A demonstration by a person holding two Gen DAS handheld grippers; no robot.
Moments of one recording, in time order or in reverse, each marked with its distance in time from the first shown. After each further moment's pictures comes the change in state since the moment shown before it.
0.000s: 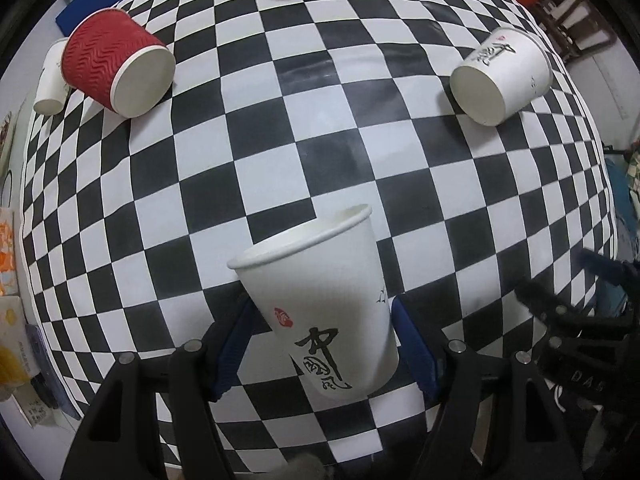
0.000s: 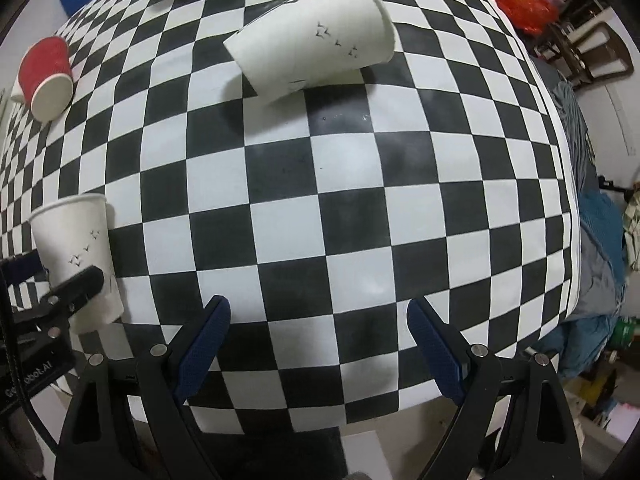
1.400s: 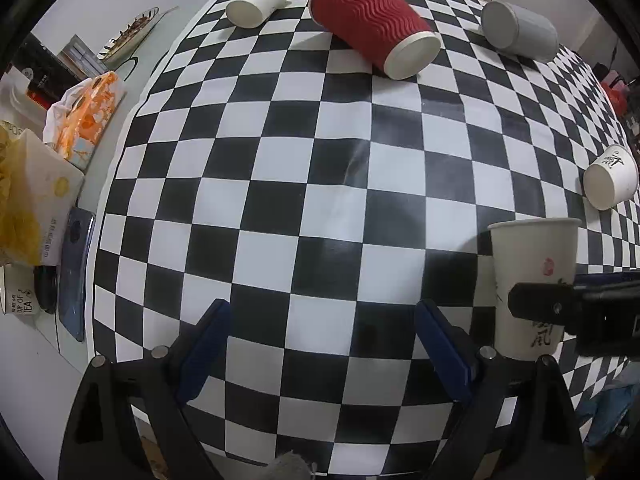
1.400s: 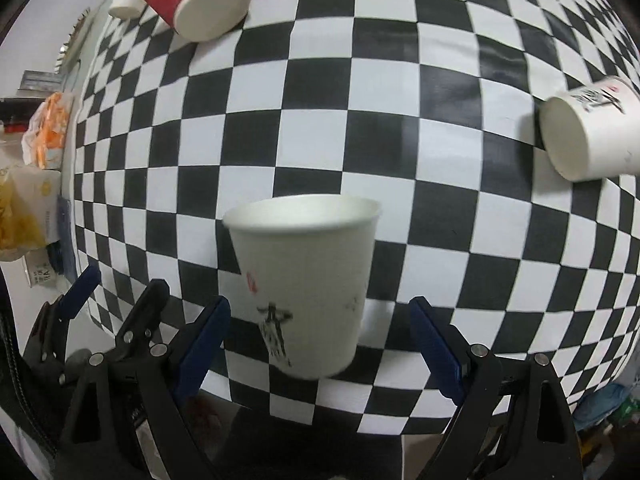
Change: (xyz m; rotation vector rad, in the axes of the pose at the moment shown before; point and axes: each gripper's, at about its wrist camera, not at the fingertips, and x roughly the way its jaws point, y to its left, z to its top) left arm -0.020 0.139 -0.092 -0.375 -0.177 0.158; right arm 0.009 0.174 0.015 -0.192 0.220 0.179
